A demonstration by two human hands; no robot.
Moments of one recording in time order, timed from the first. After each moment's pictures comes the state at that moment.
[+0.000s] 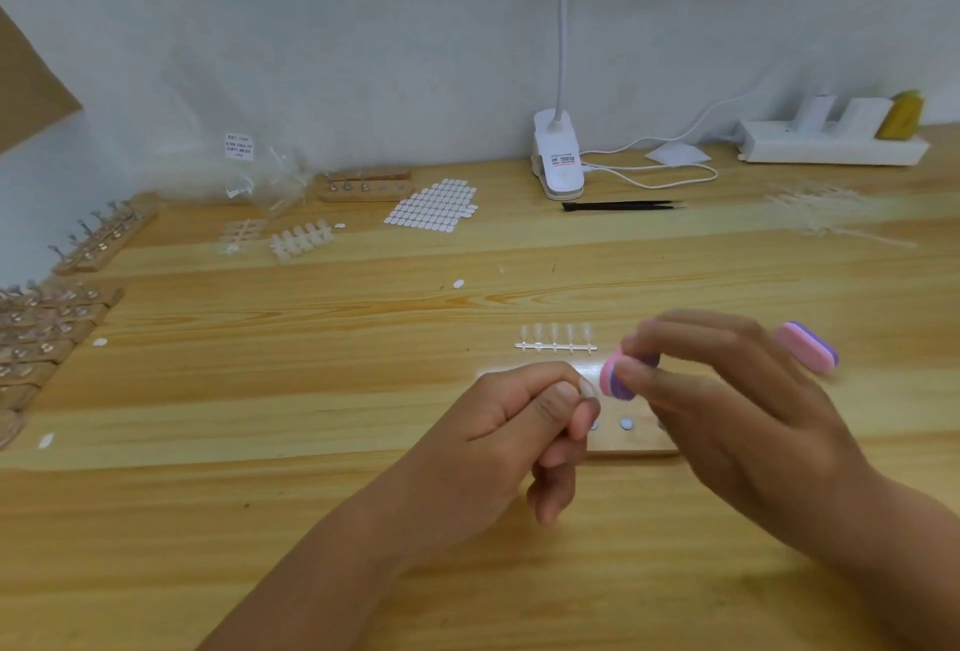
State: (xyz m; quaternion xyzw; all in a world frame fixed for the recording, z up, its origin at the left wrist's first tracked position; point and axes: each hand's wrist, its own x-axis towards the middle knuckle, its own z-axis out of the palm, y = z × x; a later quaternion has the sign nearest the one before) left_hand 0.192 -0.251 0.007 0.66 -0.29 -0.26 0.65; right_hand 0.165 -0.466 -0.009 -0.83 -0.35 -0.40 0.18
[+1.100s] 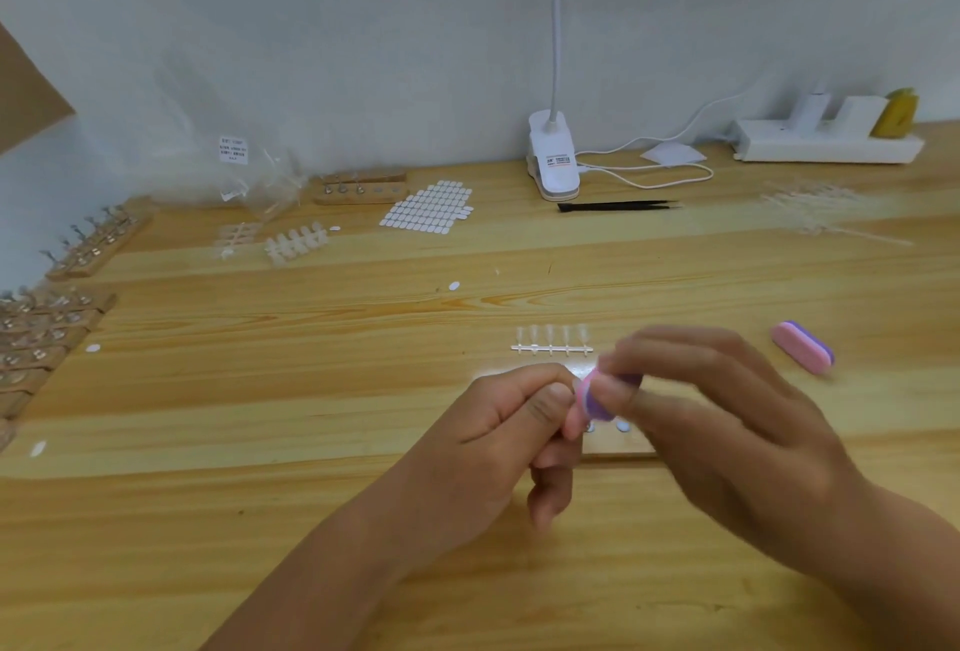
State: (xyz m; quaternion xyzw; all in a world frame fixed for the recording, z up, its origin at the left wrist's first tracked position) left_hand 0.193 -0.253 0.006 0.65 -0.28 -0.25 0.66; right_hand 0.163 -0.460 -0.006 -0.82 -0.37 -0.39 0.19
